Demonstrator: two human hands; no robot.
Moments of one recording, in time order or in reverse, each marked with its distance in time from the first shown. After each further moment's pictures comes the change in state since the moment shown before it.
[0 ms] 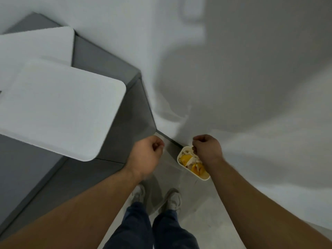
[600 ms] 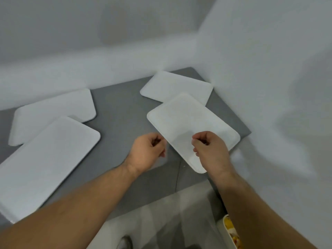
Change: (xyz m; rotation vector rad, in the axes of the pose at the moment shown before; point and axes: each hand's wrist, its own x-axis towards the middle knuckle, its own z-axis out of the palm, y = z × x) left_hand -0.172 -0.109 -0.269 -0.375 0.581 -0.016; right_hand -0.274 -0.185 0.189 -0.129 -0.498 -0.755
